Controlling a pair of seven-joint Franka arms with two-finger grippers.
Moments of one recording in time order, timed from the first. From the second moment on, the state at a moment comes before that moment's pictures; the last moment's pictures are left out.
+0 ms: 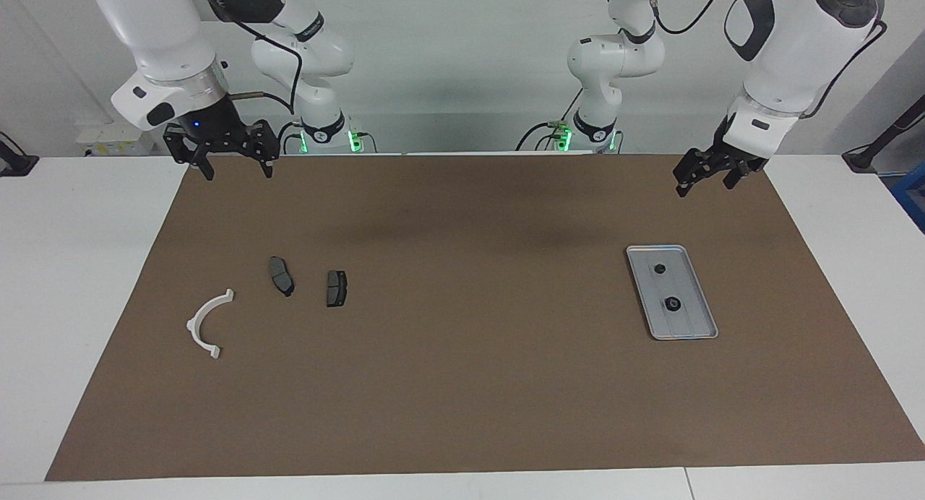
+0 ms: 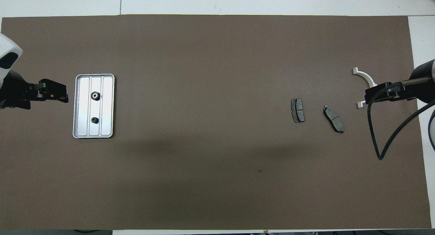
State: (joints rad) left arm 0.00 -0.02 -0.08 -1.67 0.00 1.62 -0.18; right arm 0.01 -0.02 0.04 -1.59 -0.03 1.54 -0.01
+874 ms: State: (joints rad) left arm 0.00 -0.01 -0.07 -1.67 0.00 1.62 -0.16; right arm 0.01 -0.02 0.04 -1.59 -0.03 1.54 -0.01
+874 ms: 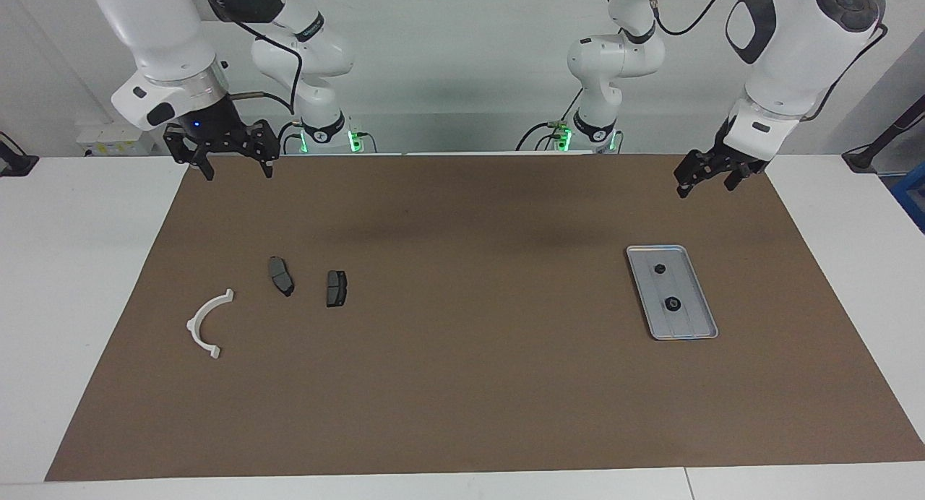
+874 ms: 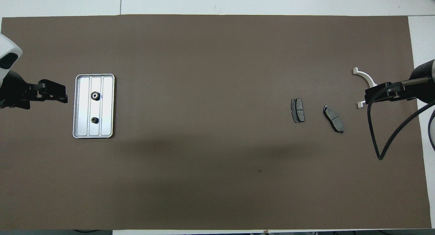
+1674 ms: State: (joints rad) left arm 0.08 0.21 -0.05 -1.83 0.01 2.07 -0.14; right arm 0.01 -0.02 0.04 -1.59 -0.03 1.54 -0.01
